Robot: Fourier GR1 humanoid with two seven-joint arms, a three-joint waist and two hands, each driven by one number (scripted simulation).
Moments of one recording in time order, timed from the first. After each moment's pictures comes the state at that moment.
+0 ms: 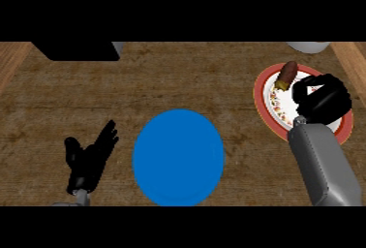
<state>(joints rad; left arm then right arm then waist) 0.02 0.14 -0.13 -1.42 0.15 0.09 0.20 -0.56 -0.19 -0.11 -0.96 1.38 -1.05 0.93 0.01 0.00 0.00</state>
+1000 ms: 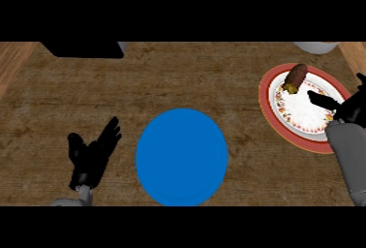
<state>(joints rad) -0.01 0.13 -0.13 -1.42 0.14 0.07 0.21 -0.61 -0.36 -0.30 -0.65 0.56 -0.89 0.24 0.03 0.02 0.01</state>
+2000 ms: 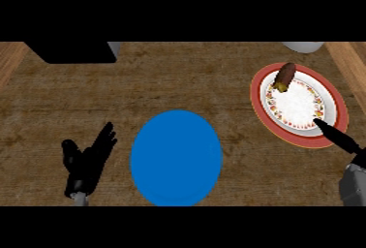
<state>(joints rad) 0.04 0.12 -0.10 -1.45 0.13 0.08 0.21 -0.25 -0.23 -0.51 -1.02 0.03 -0.56 -0.32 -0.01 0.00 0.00</state>
